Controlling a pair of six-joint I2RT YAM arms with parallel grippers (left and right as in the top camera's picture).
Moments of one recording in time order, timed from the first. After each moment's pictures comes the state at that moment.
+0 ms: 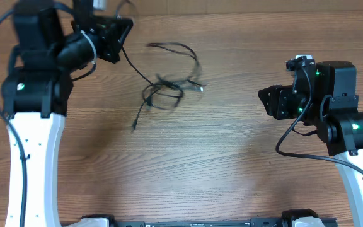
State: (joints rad) left arm -0.02 1.43 1.70 -0.62 0.71 -0.18; right arm 0.08 1.17 1.25 -0.92 -0.30 0.10
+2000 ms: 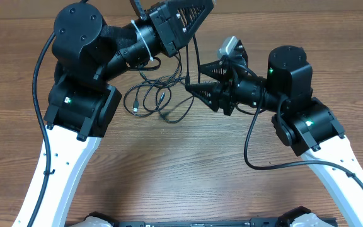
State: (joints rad) left arm -0.38 1.41 1.70 -0.13 0.68 -0.96; right arm 0.42 1.26 1.25 -0.32 -0.70 -0.01
